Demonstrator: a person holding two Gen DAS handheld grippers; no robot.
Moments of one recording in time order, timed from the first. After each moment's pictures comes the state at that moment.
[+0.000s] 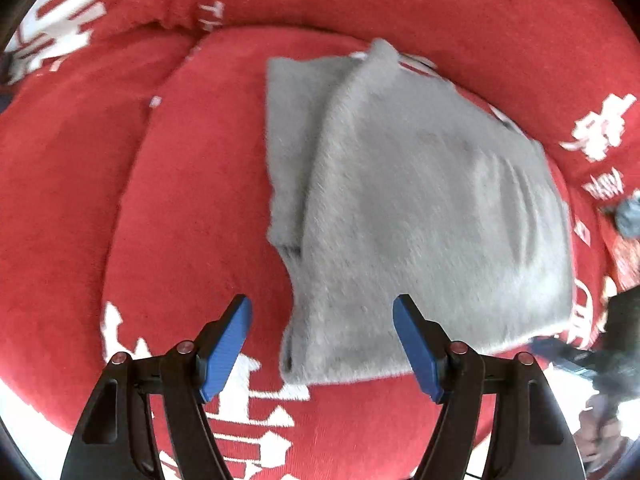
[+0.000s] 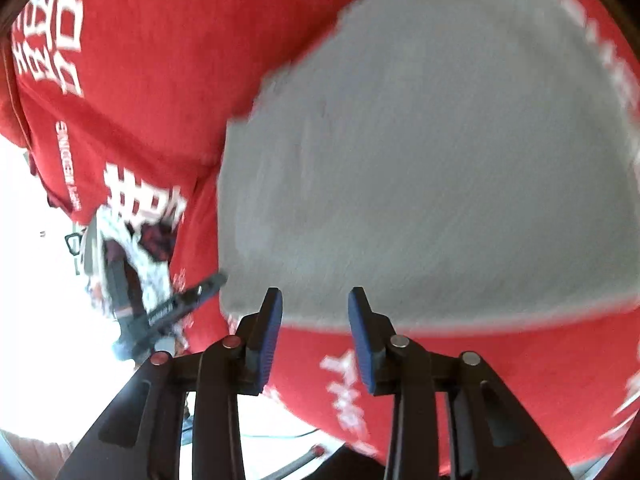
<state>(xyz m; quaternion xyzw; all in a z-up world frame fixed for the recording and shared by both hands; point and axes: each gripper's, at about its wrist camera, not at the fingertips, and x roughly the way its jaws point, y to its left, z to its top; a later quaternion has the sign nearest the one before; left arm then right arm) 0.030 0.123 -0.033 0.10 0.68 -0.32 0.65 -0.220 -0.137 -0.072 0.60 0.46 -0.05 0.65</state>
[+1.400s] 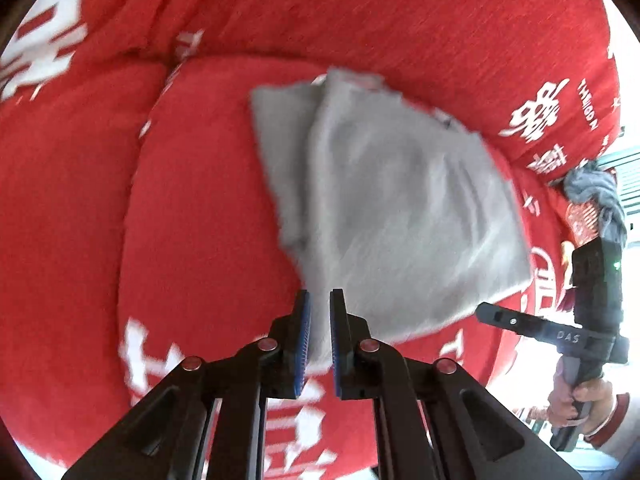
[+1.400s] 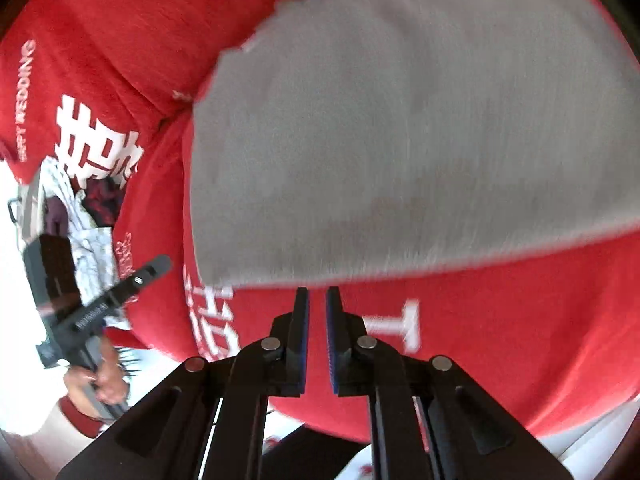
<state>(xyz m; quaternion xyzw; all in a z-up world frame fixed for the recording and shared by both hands) 0.050 0.145 -0.009 0.08 0.64 -0.42 0.64 -0.161 -0.071 -0.046 0.47 0.54 -0.13 0.69</state>
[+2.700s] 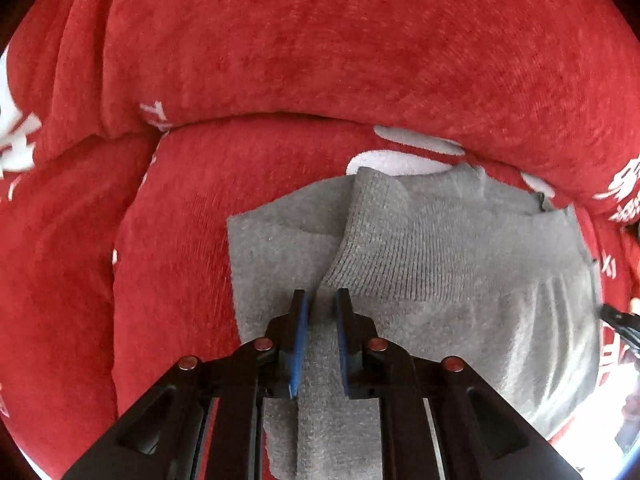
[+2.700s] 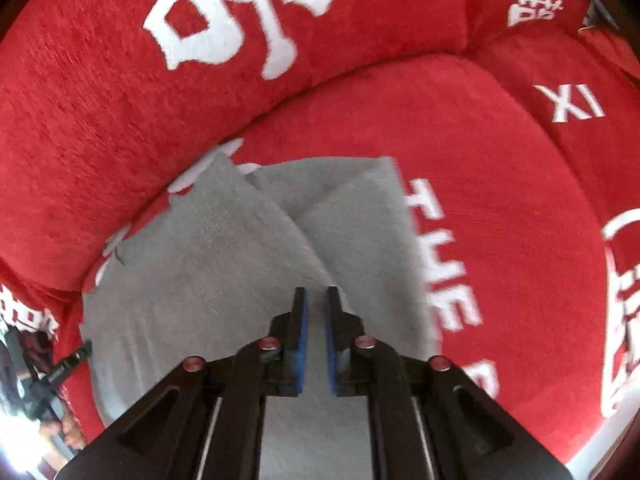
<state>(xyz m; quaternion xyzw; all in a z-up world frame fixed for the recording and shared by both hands) 0.110 0.025 -0.067 0.15 0.61 -0.32 0.71 -0.244 -0.302 -0.055 0.44 0.49 -0.33 0.68</state>
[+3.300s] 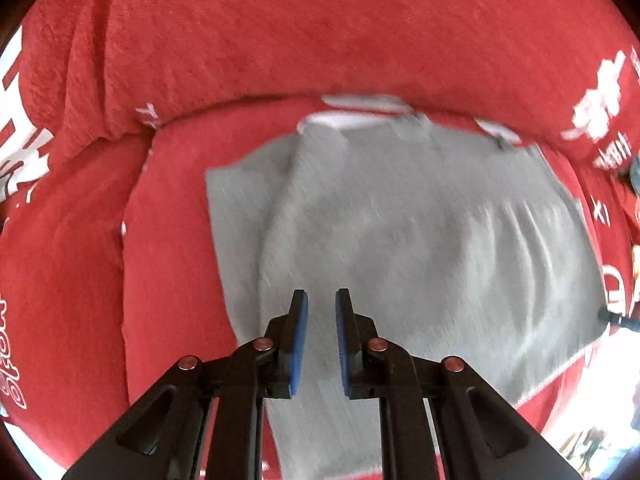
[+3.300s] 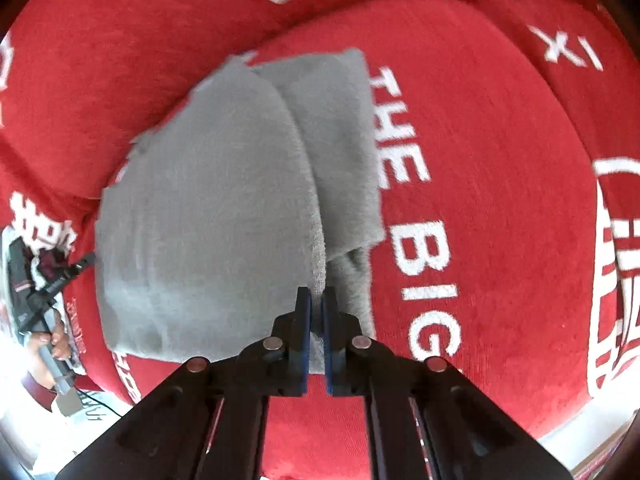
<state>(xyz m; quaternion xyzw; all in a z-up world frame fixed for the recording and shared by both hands) 0.047 0.040 -0.034 0.20 0.60 -0.35 0.69 -0.303 -0.251 -0.045 0.44 0.54 -0.23 0.68</state>
